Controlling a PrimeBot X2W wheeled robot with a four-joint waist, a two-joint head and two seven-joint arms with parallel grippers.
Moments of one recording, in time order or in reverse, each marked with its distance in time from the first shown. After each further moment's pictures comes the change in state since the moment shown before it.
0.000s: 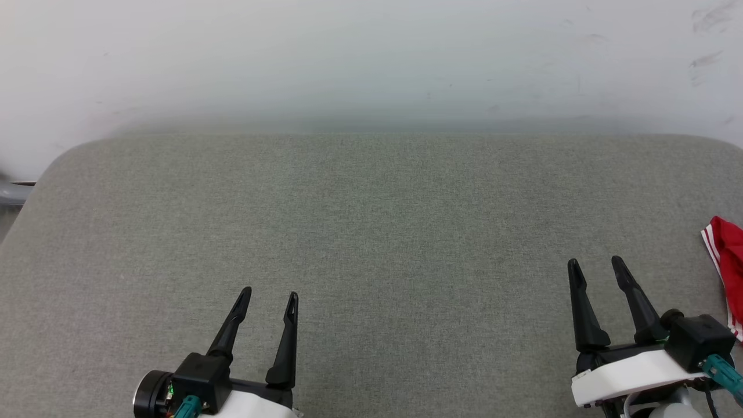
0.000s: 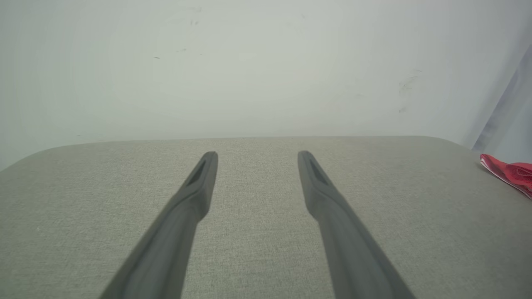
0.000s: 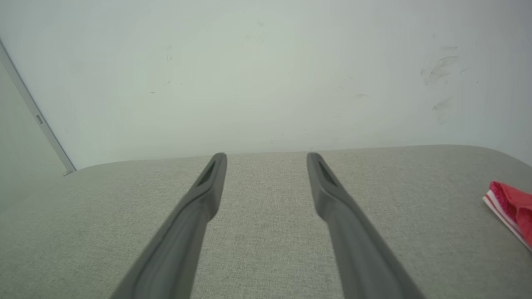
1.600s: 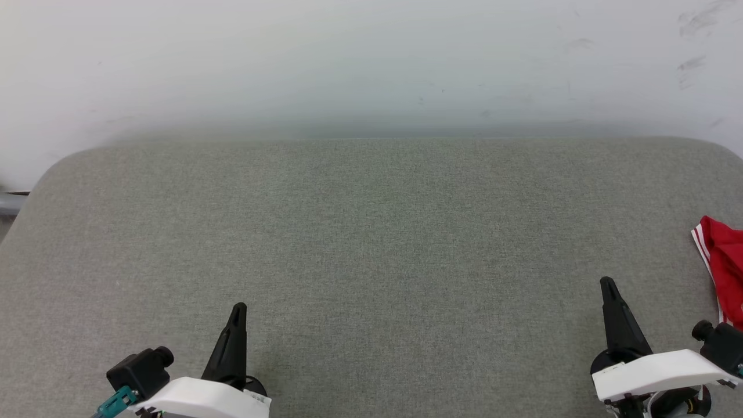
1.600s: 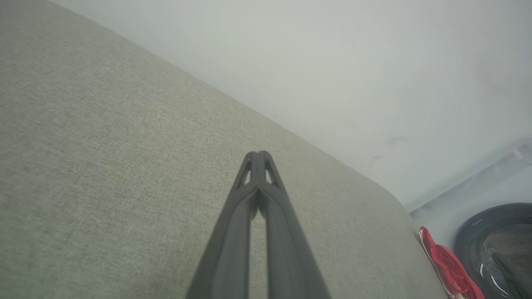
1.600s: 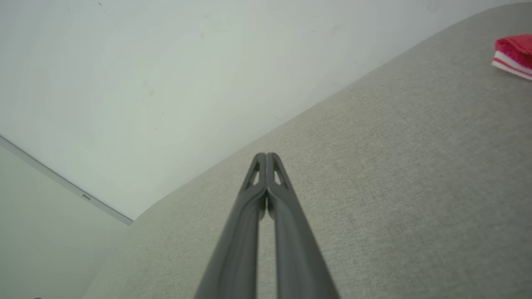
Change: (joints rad) left arm -0.028 0.025 0.046 0.104 -0.557 -0.005 0.102; right arm 0.003 0.006 -0.035 0.064 0.469 0.000 0.130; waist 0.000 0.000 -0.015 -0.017
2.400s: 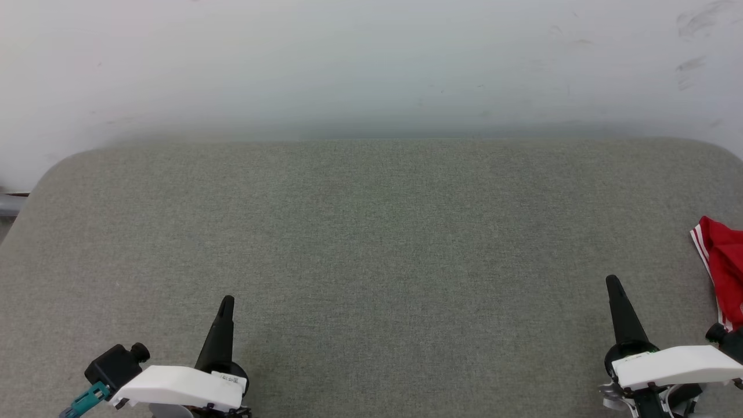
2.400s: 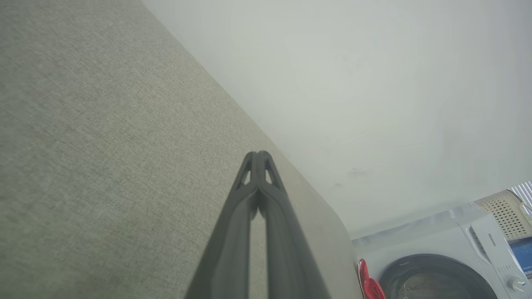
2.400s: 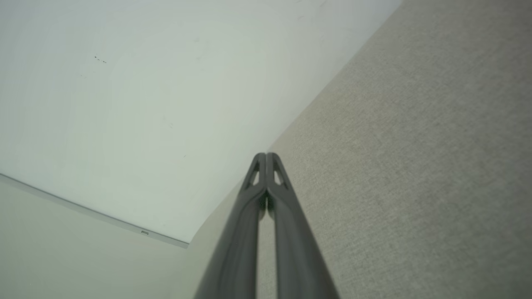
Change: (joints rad) left arm -0.042 0.008 0.042 0.038 -0.331 -0.018 0.071; right arm -0.016 0.001 -0.027 0.013 0.306 0.000 0.081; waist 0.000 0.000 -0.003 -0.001
